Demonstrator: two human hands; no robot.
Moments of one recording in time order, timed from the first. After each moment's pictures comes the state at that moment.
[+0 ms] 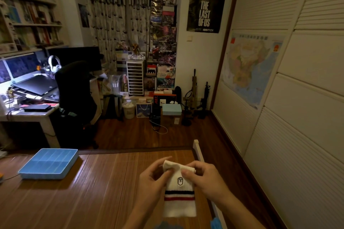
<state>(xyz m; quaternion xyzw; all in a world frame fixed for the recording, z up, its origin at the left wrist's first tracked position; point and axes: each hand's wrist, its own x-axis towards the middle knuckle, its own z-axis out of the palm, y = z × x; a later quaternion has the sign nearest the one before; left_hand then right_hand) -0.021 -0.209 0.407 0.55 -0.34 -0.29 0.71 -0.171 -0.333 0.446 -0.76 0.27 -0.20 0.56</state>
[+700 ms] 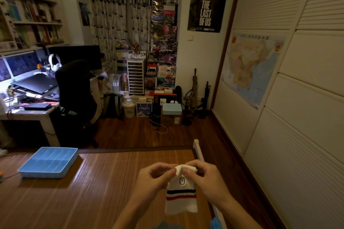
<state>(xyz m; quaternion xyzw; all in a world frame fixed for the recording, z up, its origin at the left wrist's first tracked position) -0.003 -0.205 0.415 0.56 -0.39 -0.36 0.64 -0.169 -0.330 0.443 -0.79 0.26 -0.25 0.51</state>
